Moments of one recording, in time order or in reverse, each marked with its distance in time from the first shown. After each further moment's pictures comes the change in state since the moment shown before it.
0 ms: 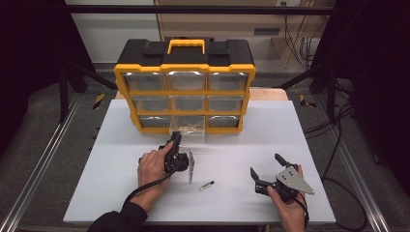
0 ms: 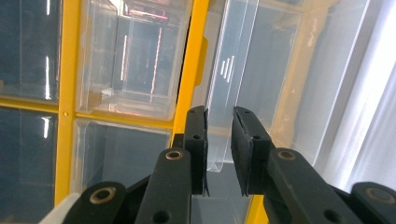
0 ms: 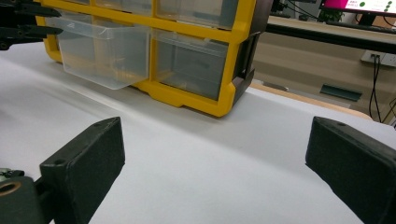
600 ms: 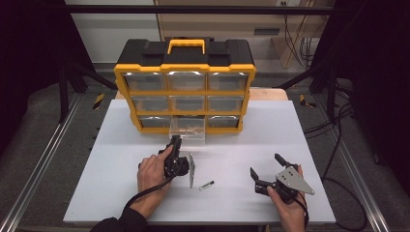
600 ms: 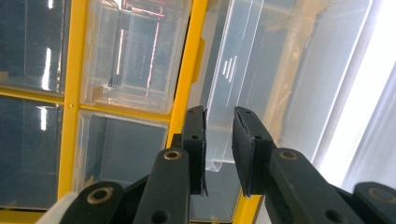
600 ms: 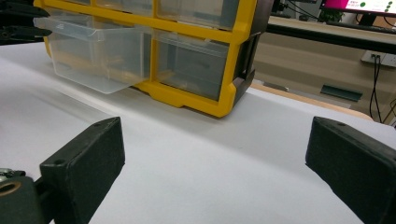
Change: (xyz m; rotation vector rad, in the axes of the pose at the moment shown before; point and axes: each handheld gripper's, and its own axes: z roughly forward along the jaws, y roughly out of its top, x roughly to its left) left arm -0.001 0.004 -0.015 0.009 -0.012 -0.037; right arm 0.000 0.000 0.000 -0.001 0.001 -0.001
